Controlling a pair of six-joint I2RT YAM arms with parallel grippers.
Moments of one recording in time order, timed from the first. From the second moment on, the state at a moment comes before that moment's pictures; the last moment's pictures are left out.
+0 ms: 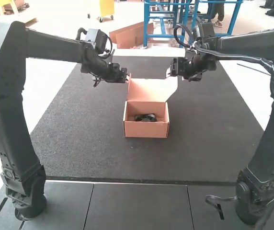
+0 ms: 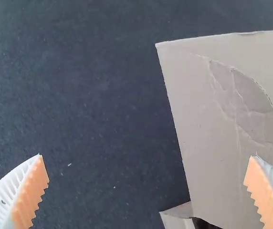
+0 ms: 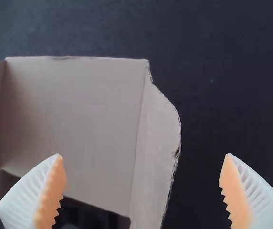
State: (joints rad) left arm -0.30 1.75 1.33 -0.34 0.12 -0.12; right arm 0.33 1.71 1.32 -0.38 -0.18 0.21
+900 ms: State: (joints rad) left arm -0.30 1.75 1.33 -0.37 0.12 -0.12; right arm 0.32 1.78 1.32 -0.35 -0.20 0.22
